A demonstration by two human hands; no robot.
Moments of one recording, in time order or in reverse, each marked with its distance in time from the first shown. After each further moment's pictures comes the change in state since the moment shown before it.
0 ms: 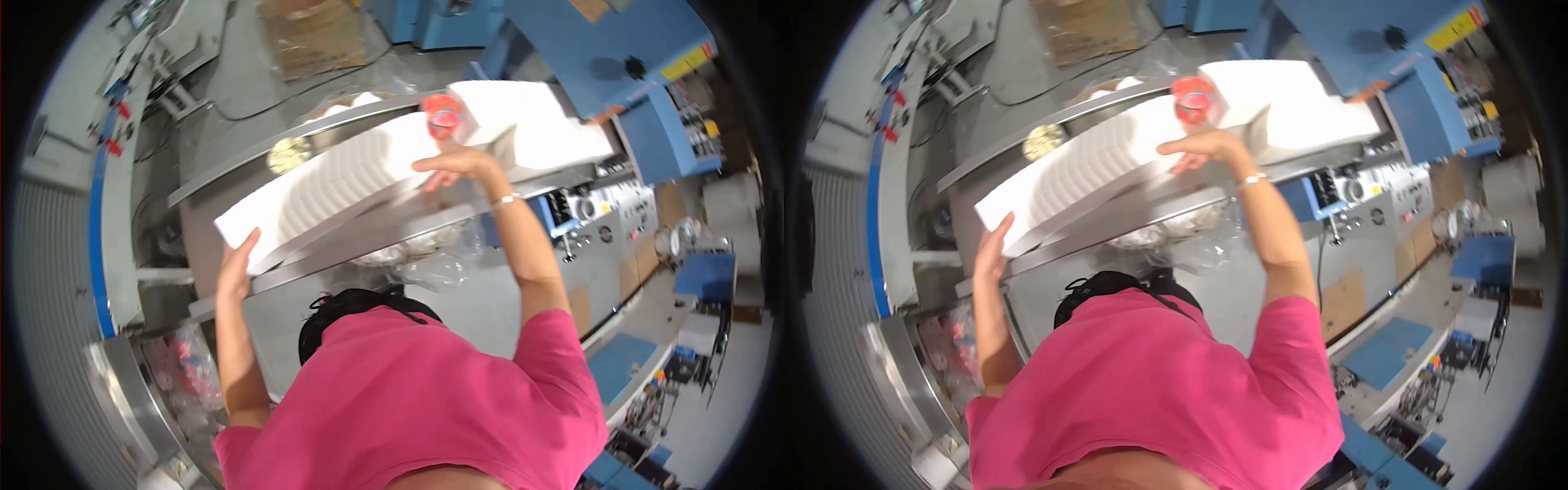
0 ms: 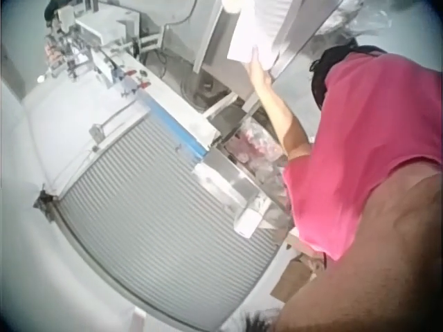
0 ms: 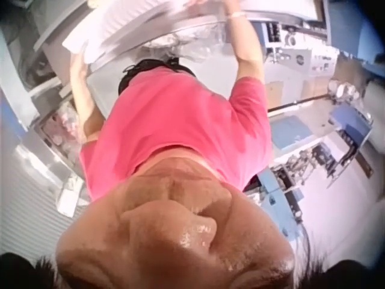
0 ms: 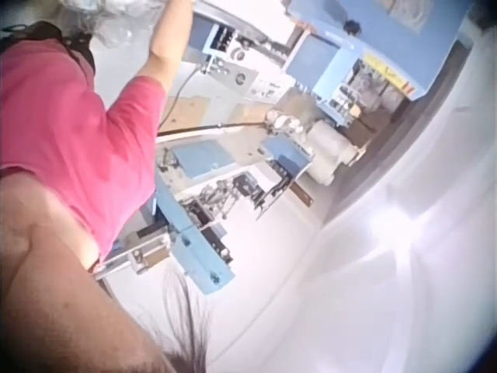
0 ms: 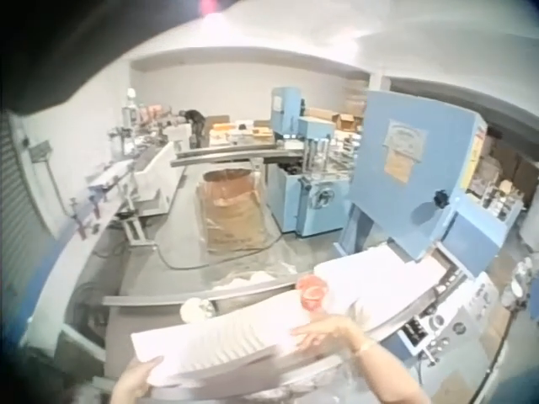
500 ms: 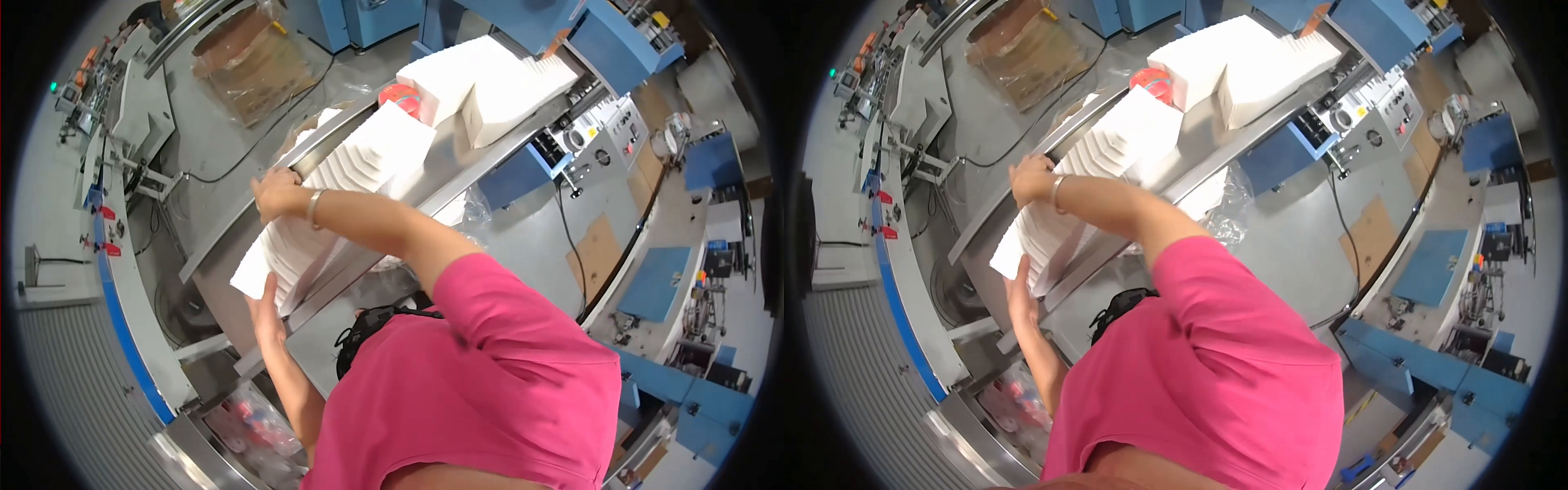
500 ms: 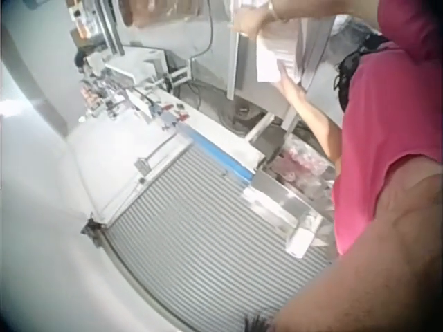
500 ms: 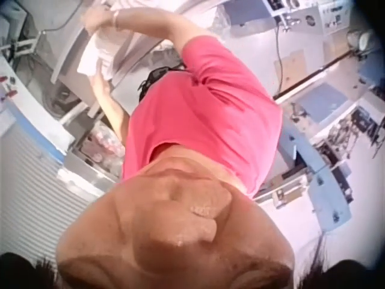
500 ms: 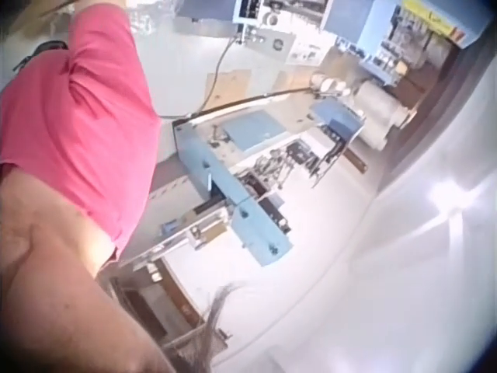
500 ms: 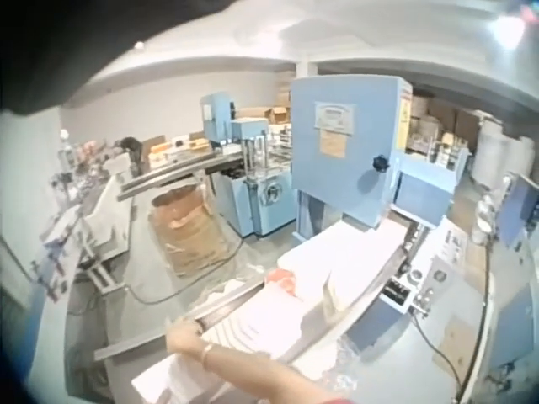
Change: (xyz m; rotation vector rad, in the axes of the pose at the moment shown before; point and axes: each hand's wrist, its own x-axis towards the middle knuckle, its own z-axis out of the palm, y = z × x) left_hand -0.010 0.012 0.019 -0.027 -0.001 0.115; right_hand 0.126 -0.191 0.195 -0.828 0.515 -0.116
